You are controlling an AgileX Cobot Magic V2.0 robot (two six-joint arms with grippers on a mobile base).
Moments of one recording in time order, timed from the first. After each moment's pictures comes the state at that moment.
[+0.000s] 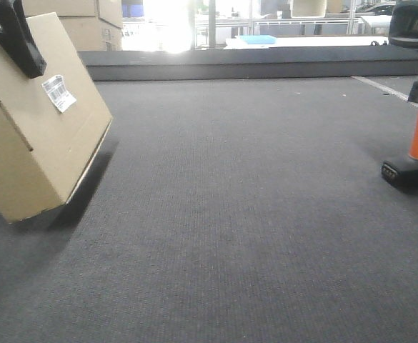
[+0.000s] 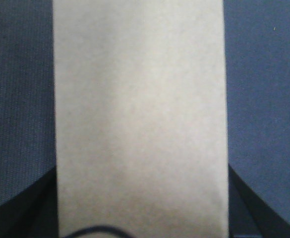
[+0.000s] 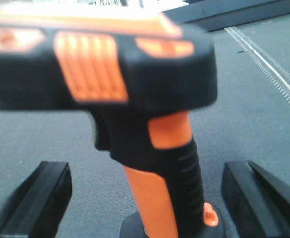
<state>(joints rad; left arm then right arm) -0.18 1.42 -1.16 -0.19 0.86 -0.21 -0.03 1.53 -0.19 0.02 -1.14 0.24</state>
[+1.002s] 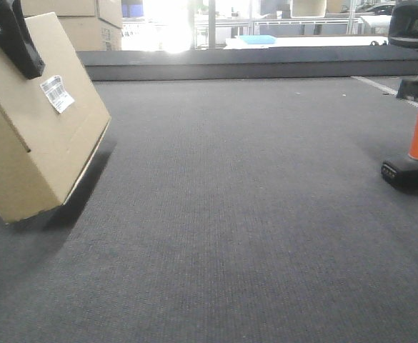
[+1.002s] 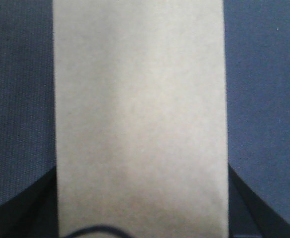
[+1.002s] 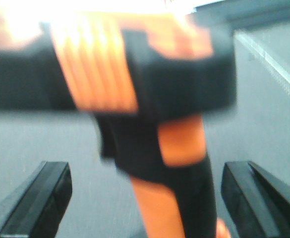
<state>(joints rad) -0.18 1.42 -1.16 -0.18 0.86 -0.21 -0.03 1.55 -0.24 0.00 -1.14 0.23</state>
